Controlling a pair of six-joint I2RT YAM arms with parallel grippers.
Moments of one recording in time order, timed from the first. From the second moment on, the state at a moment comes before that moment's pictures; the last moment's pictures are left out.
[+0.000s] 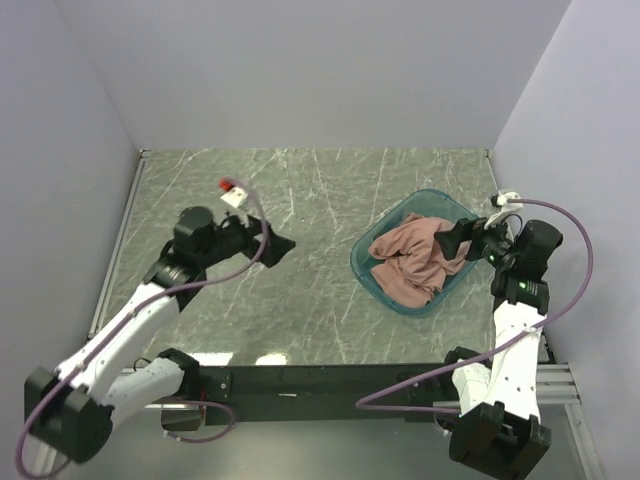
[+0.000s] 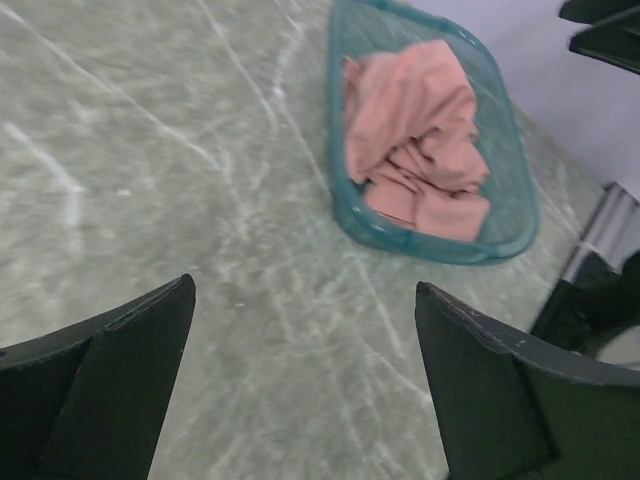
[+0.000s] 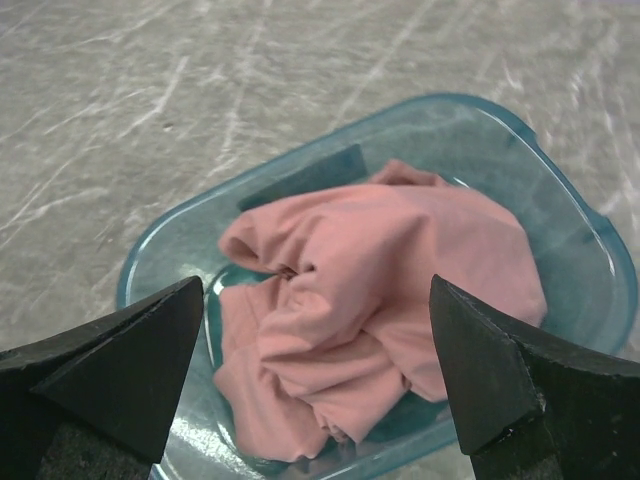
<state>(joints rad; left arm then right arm) -0.42 0.92 0.73 -0.02 0.42 -0.23 -0.40 0.79 0.72 -0.29 -0.79 -0.09</state>
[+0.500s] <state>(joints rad) -0.87 1.83 1.51 -0.07 0.25 -0.31 -0.48 0.84 0.73 -0.31 -0.61 0.10</state>
